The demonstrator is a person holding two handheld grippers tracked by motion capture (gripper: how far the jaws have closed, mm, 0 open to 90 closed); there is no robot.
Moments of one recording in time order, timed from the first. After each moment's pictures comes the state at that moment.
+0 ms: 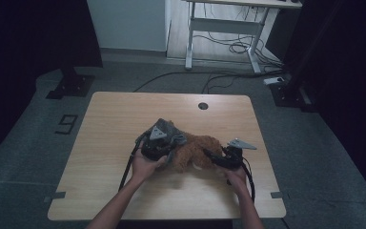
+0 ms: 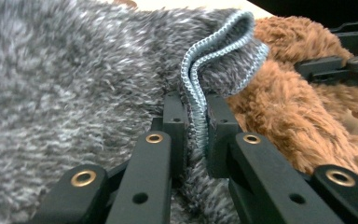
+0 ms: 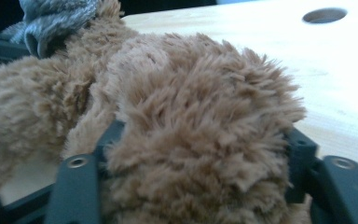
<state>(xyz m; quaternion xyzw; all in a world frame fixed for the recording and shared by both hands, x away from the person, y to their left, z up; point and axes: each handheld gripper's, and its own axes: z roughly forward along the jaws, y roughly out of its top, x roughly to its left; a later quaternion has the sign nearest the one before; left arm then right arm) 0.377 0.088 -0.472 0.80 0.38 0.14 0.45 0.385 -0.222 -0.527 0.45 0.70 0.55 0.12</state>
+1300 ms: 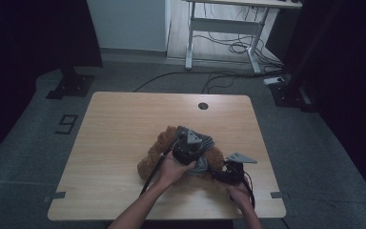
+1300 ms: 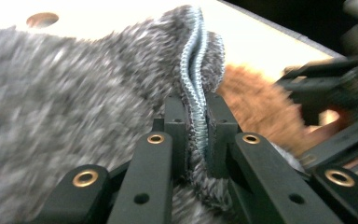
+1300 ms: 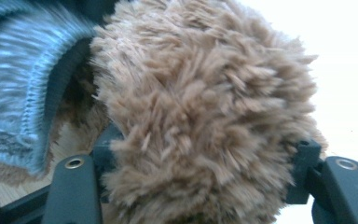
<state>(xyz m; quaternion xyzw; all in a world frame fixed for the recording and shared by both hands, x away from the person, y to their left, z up) 0.370 -0.004 -0.459 0.83 0.33 0.11 0.43 0.337 -0.219 -0.532 0.45 0.72 0.50 0.13</state>
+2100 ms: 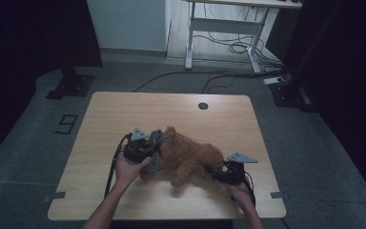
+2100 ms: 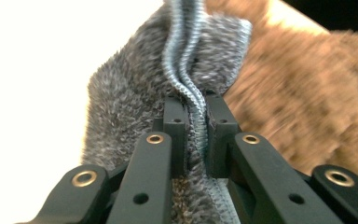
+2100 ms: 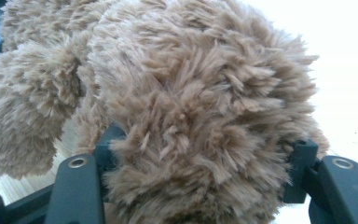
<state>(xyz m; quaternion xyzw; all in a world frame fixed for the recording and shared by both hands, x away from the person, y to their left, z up) 0.367 0.136 -0.464 0.78 0.44 0.13 0.42 0.337 -0.223 -0.533 0.44 0.73 0.51 0.12</state>
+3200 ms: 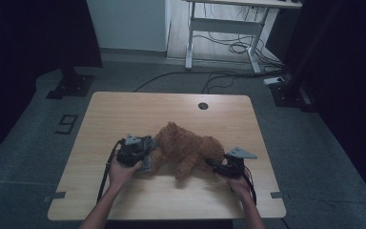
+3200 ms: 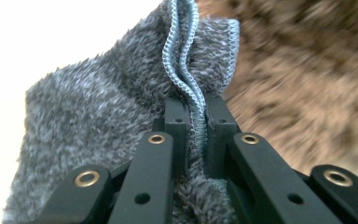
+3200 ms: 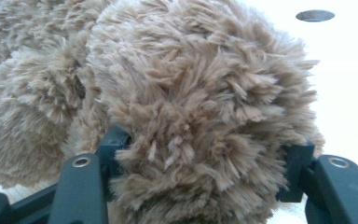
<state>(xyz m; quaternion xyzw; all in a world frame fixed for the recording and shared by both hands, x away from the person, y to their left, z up) 0.376 0.170 -0.500 0.78 0.47 0.15 0.38 0.360 -0.226 -0.536 0.42 0.73 0.52 0.17</state>
